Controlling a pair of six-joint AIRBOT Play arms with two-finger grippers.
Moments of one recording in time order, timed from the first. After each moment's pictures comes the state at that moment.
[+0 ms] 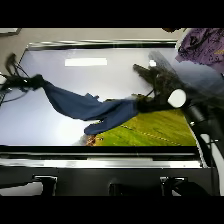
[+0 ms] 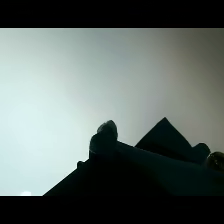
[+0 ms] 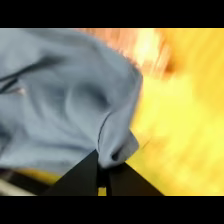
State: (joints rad) left arm 0.21 -1.46 1.47 1.10 -0.94 -1.43; right arm 0.30 -1.15 1.20 -1.29 1.08 1.63
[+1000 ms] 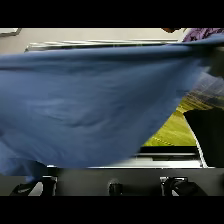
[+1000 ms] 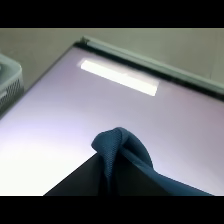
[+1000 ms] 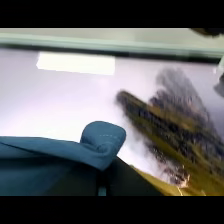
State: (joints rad) left arm 0.22 -0.81 1.63 1.66 -1.23 -1.81; right arm 0.30 -0.91 1.70 -1.68 1.23 1.71
